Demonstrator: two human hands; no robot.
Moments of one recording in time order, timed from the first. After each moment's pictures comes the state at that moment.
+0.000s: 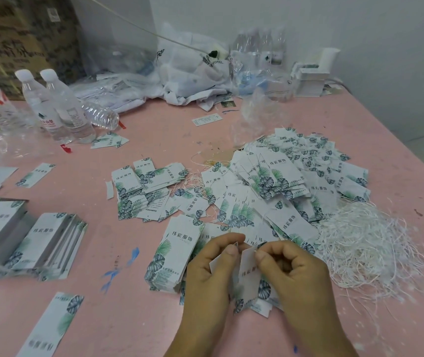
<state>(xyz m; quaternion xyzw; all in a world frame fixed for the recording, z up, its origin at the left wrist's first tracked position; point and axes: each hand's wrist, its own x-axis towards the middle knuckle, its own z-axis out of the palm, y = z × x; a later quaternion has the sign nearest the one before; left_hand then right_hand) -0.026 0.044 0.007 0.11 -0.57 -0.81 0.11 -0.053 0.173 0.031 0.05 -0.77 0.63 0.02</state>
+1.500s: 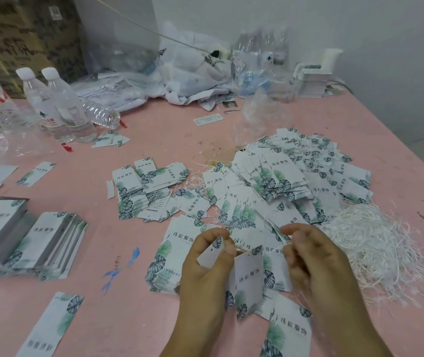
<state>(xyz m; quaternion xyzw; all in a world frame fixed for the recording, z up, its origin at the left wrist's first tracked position) -0.030 0.038 0.008 0.12 -0.52 -0.84 0.12 -0.069 0.199 0.044 0.02 -0.65 0.75 -0.10</state>
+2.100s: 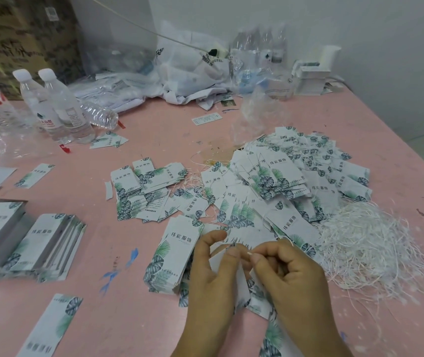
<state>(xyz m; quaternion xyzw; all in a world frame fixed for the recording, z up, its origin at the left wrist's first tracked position) -0.027 0.049 0.000 0.12 -0.60 -0.78 0.12 -0.051 0.168 0.030 0.11 -0.78 0.62 0.05</state>
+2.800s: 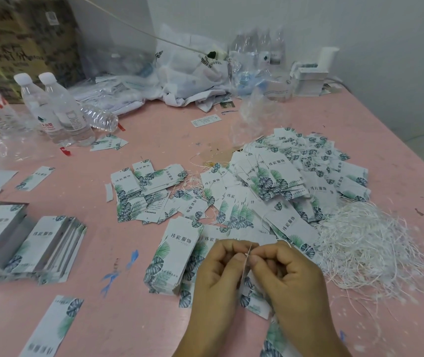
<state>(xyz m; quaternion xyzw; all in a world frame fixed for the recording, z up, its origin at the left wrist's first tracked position) -0.031 0.052 0.000 0.07 -0.56 -0.82 0.09 -0.052 0.169 0.030 0.11 -0.80 0.58 0.07</state>
